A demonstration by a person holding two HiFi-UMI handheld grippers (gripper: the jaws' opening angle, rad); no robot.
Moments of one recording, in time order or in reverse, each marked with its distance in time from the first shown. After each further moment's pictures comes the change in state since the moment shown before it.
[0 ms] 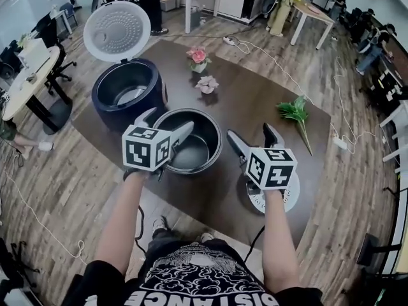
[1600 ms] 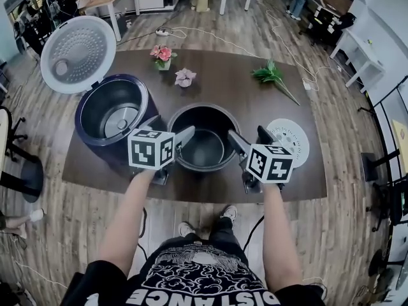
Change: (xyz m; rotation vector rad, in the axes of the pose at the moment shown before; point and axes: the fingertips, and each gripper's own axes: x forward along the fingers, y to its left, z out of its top) left arm 0.034 0.048 -0.046 0.067 0.172 -0.426; right arm -0.001 0.065 -0.061 0.281 0.013 -0.413
